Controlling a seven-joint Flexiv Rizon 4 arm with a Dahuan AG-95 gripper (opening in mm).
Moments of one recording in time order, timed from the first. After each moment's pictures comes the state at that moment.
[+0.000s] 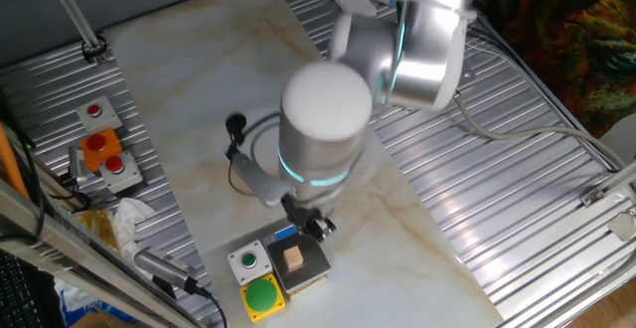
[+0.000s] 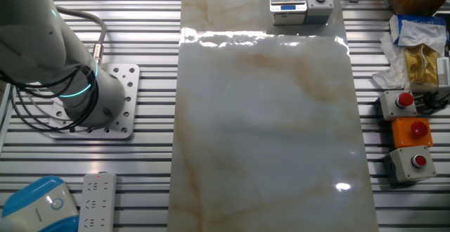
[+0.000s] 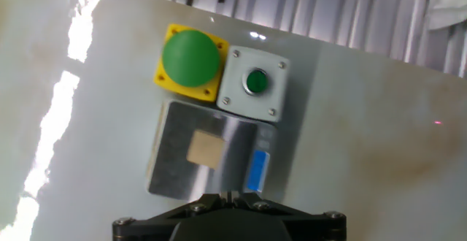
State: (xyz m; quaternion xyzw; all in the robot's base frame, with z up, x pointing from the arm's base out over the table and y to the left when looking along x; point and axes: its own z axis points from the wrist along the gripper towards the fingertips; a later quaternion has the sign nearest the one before) arm 0.519 0.315 0.162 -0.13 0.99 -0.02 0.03
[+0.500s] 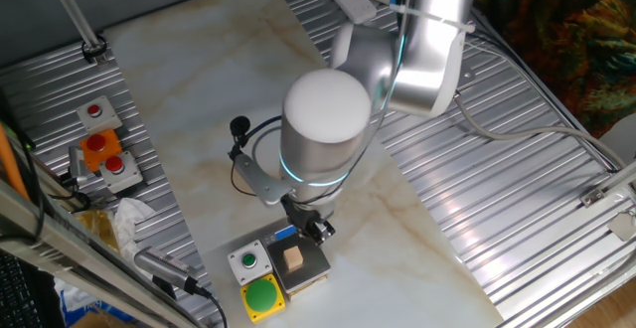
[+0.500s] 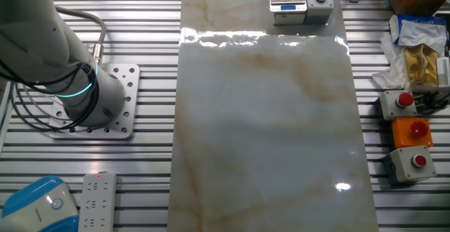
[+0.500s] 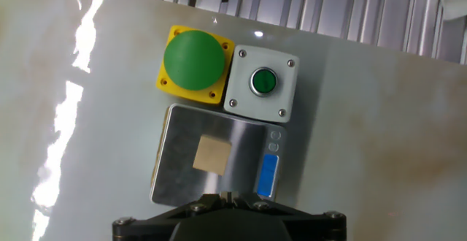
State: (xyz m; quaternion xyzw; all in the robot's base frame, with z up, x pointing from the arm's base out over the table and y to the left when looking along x) arm 0.523 0.309 0.143 -0.10 0.99 0.00 0.03
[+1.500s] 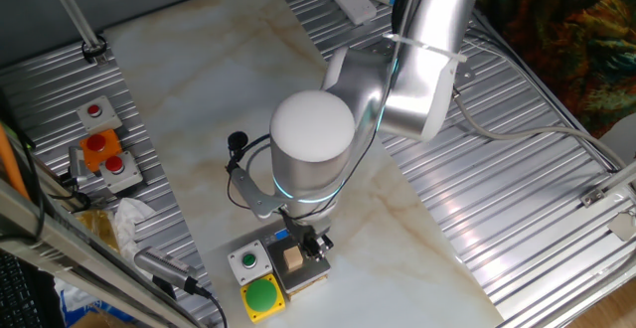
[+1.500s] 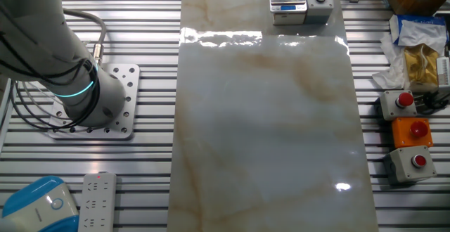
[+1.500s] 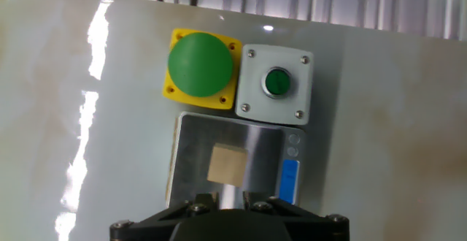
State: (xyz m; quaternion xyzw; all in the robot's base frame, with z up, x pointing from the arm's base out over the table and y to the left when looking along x) arm 0.525 0.325 0.119 -0.08 1.00 0.02 0.02
